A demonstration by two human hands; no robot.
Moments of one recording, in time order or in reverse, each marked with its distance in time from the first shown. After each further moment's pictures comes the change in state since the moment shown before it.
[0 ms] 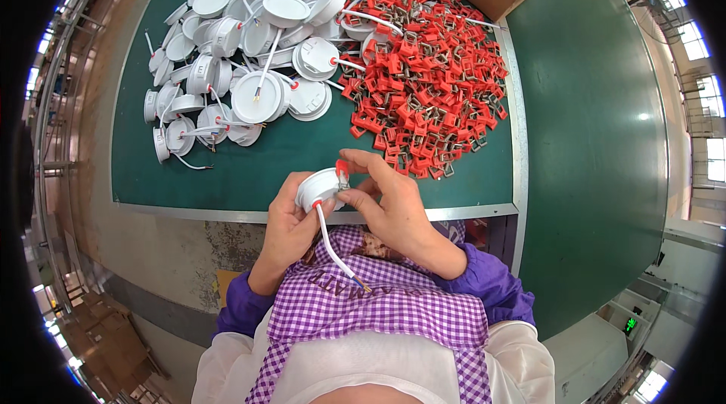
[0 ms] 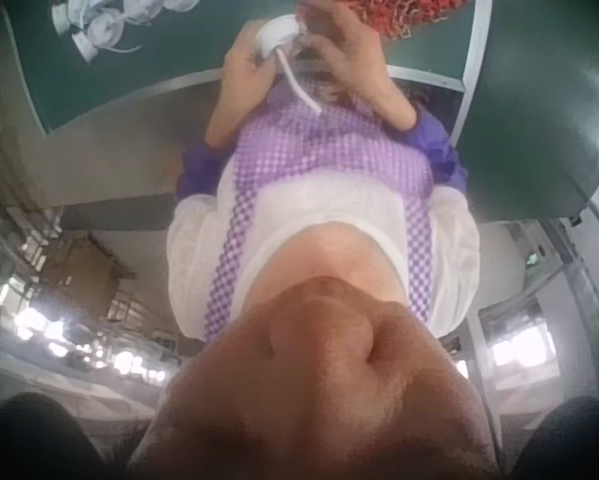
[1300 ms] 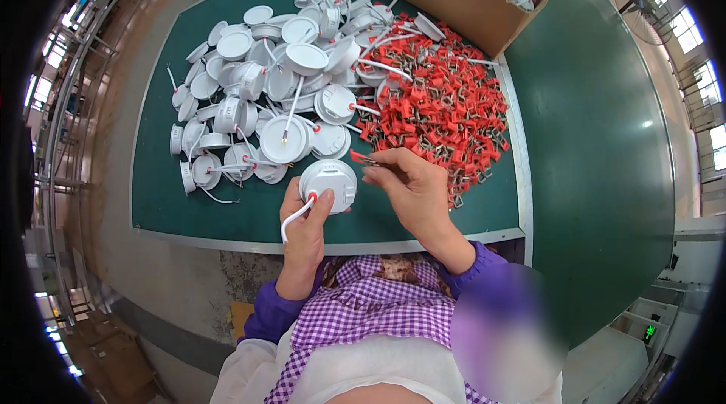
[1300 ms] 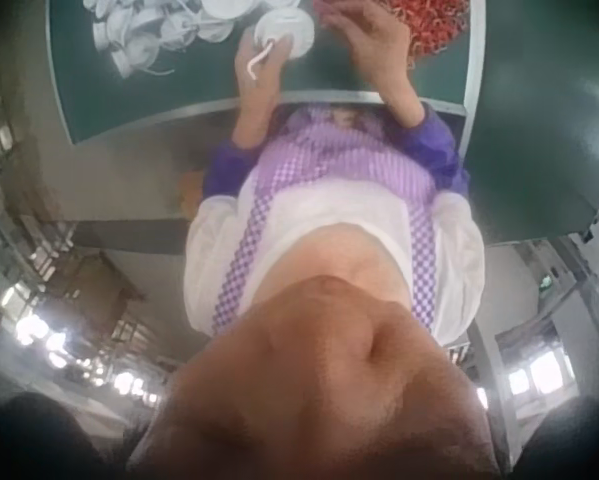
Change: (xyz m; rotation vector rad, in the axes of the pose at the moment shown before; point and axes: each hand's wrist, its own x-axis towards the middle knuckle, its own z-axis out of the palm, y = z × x) left_hand 0.039 0.011 0.000 -0.284 0.182 0.108; right_hand 0.048 -0.008 -0.011 0.243 0.207 -0.088
